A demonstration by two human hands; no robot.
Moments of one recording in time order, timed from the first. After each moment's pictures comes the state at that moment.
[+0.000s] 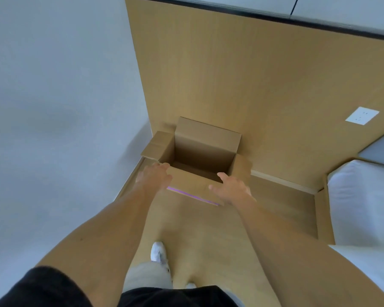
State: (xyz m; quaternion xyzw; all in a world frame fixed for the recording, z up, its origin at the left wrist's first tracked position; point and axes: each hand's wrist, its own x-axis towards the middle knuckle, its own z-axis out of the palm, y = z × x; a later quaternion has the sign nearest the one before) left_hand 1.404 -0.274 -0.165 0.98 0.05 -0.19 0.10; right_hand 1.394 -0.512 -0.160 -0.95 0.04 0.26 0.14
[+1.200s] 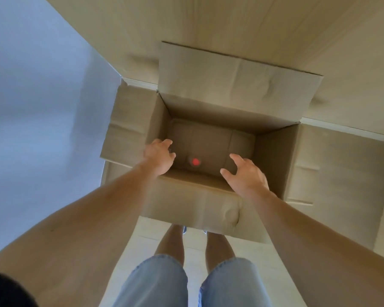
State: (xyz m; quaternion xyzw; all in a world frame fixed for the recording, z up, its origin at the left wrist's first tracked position) left_hand 1.832 -0.239 -0.543 0.91 0.06 -0.41 0.10; right_hand 1.774 -0.474 -0.510 -0.88 0.16 0.42 0.18
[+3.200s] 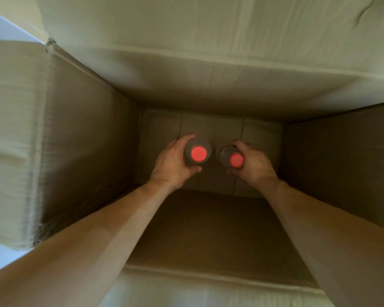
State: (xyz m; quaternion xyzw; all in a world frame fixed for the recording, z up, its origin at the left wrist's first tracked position) left_hand 1.848 -0.306 -0.806 0.88 0.02 -0.35 0.32; right_hand 1.818 -0.523 -0.833 -0.88 0.12 0.36 0.27
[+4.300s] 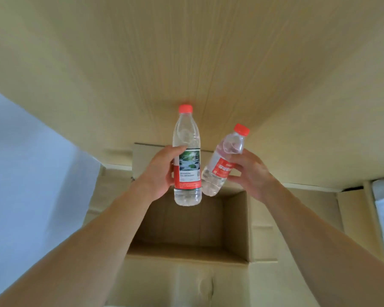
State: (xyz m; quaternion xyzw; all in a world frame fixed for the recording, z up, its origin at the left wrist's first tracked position) left_hand 1.951 -0.343 -0.359 0.55 0.14 -0.35 0.75; right_hand 1.908 -0.570 -0.341 -0.60 0.24 0.18 0.74
